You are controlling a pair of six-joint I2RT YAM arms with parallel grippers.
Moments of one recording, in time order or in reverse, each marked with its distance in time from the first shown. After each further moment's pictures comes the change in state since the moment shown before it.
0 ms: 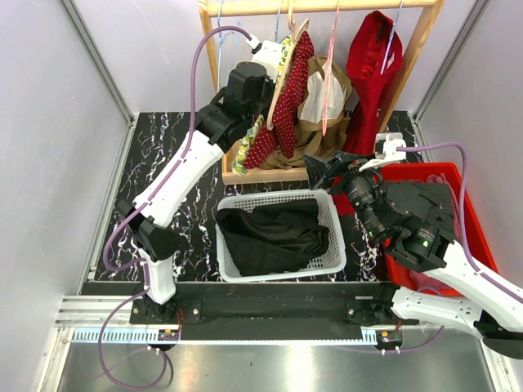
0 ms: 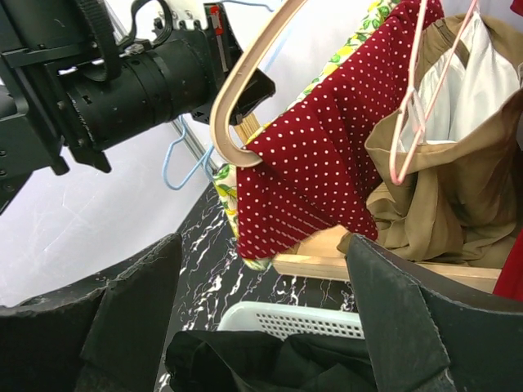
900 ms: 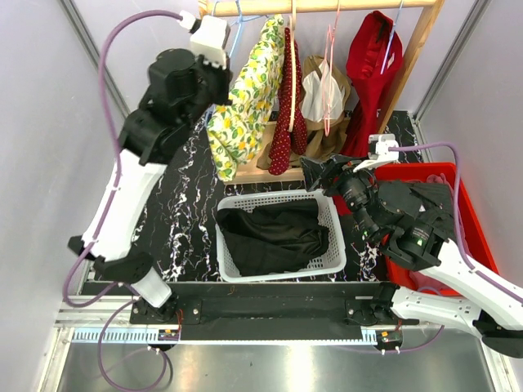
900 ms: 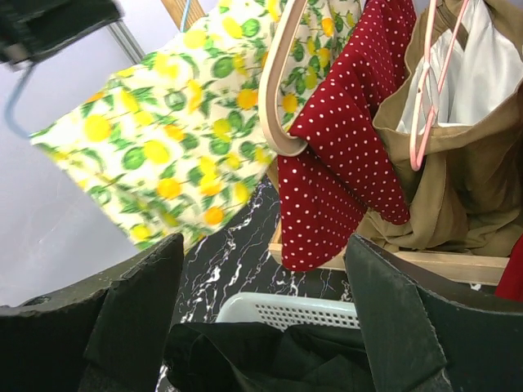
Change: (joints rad) left arm 0.066 -0.229 0.083 -0.132 0.142 0.014; right arm 0.000 0.014 -0.017 -0.006 -0.003 0.025
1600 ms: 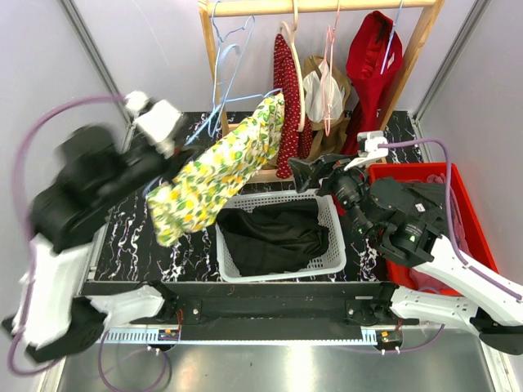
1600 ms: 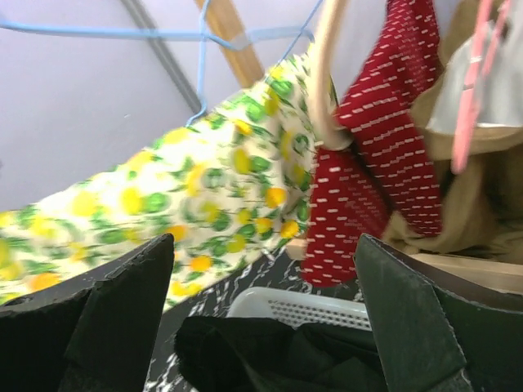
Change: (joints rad) left arm 0.003 -0.528 -0.431 -0.260 0.317 0.146; right arm 0.000 0.038 0.013 0.013 -0.053 -0.002
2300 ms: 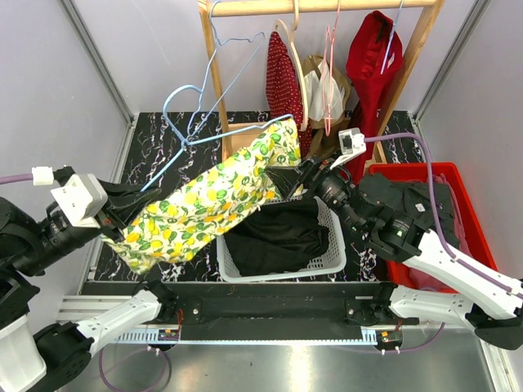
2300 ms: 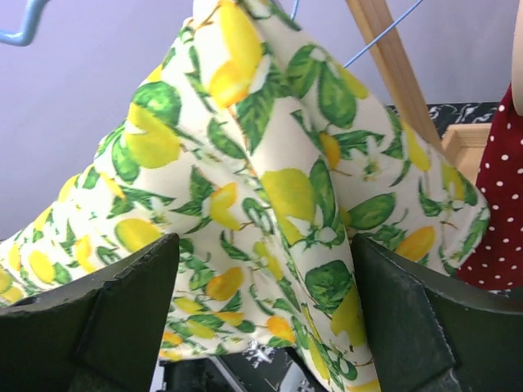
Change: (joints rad) left arm 0.007 -0.296 0.049 -0.119 0.232 0.095; right arm -0.001 0.065 0.002 0.074 -0.262 0.200
